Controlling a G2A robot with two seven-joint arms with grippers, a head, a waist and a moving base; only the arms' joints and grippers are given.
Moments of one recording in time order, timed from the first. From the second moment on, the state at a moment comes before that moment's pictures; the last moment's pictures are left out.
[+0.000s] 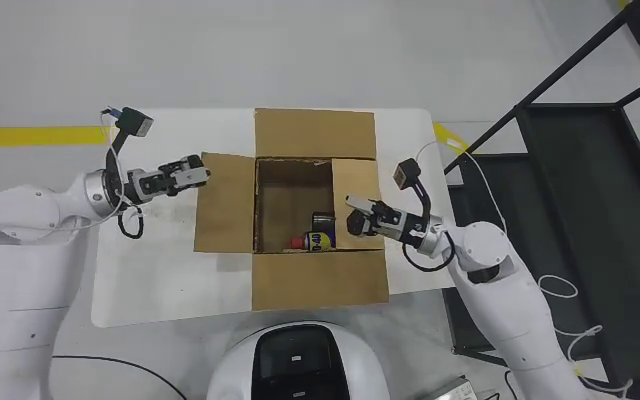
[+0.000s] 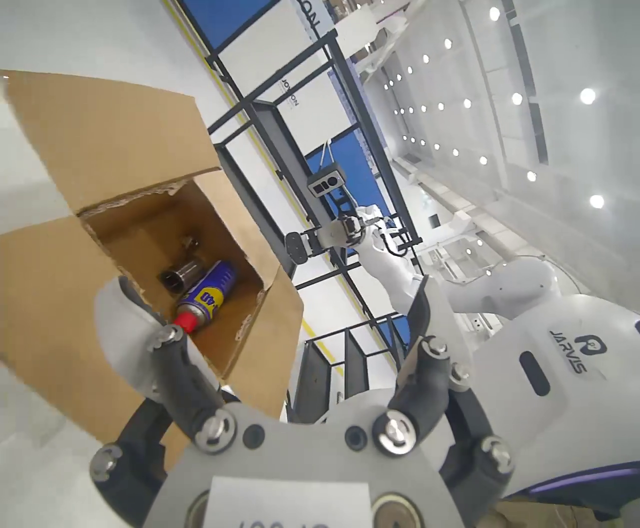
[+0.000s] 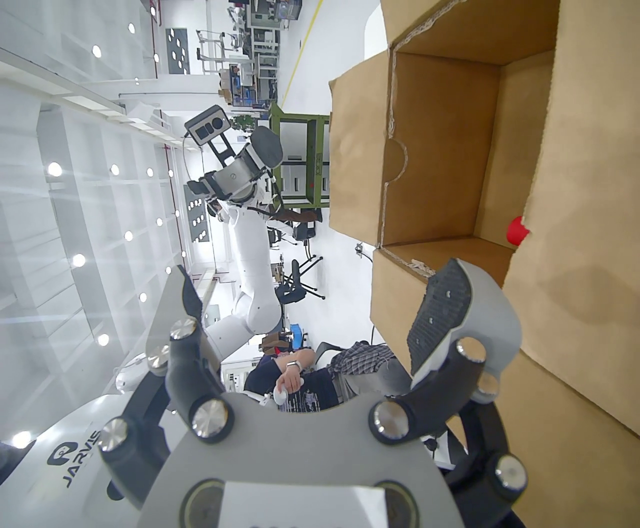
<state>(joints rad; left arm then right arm) 0.95 -0.99 -1.34 -1.46 -0.36 -0.40 -1.24 -1.43 -1.08 1.42 -1.78 0.35 -0.02 0.88</state>
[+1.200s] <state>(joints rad) 0.52 -1.18 -0.76 -1.10 -0.28 -0.35 -1.08 -1.49 -1.07 1.48 -1.73 0.40 -0.05 0.86</state>
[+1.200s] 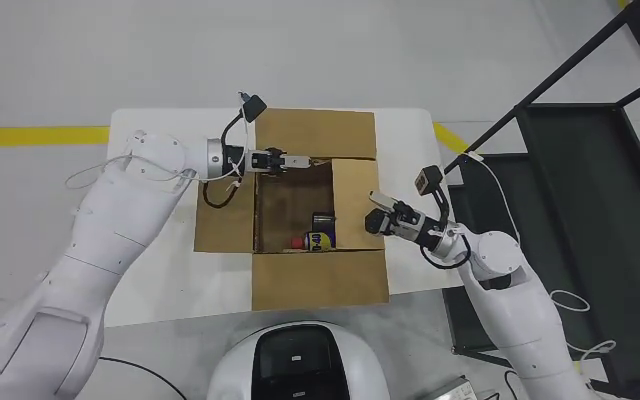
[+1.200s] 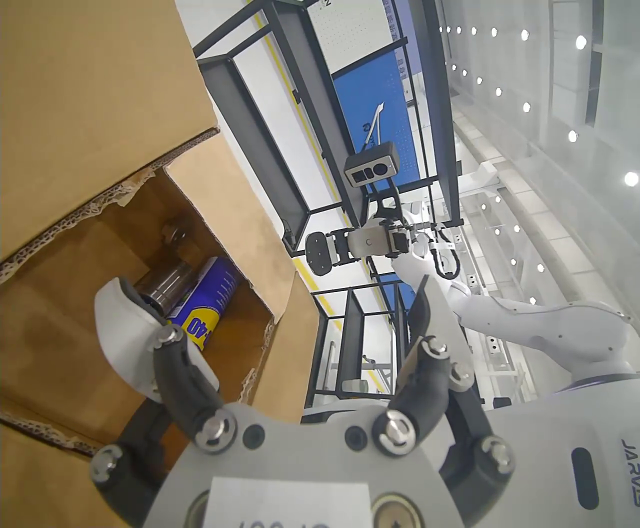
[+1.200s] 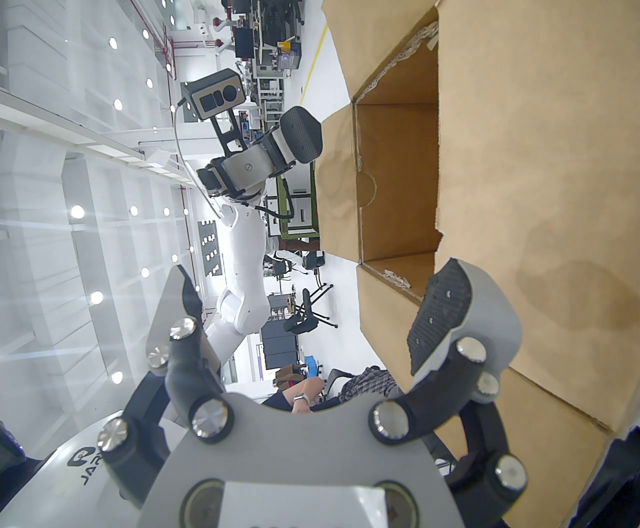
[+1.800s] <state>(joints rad) 0.42 -1.39 -0.52 -0.80 -0.37 -0.38 -0.96 -1.59 -1.05 1.57 -1.83 0.44 0.02 1.03</state>
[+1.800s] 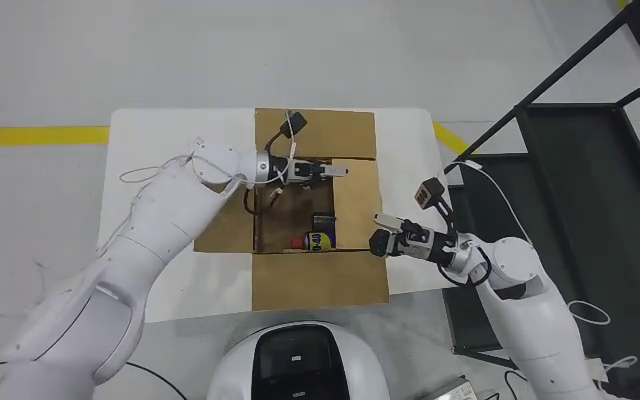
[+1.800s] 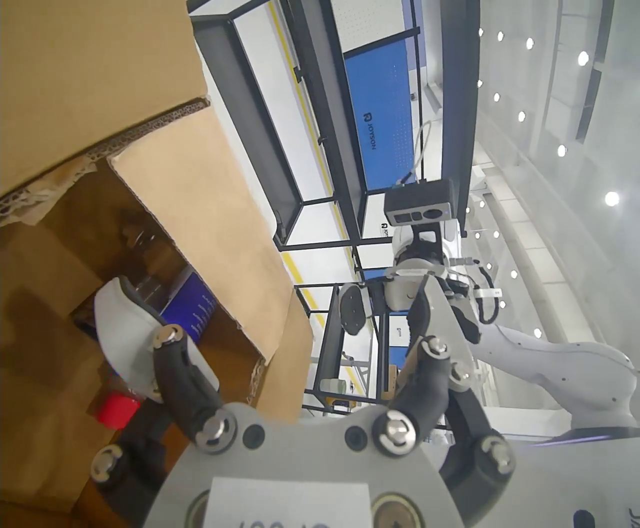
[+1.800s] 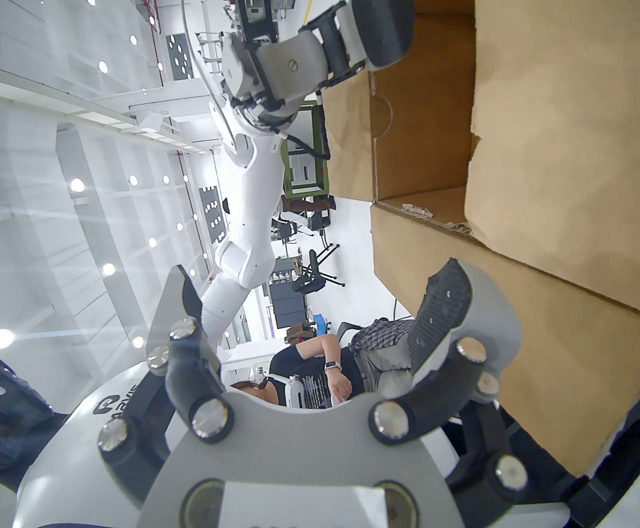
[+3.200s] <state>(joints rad) 0.33 -1.72 -0.55 -0.36 -0.64 -0.70 -1.12 -1.66 -1.03 1.50 -1.86 0.44 -0.13 0.95</state>
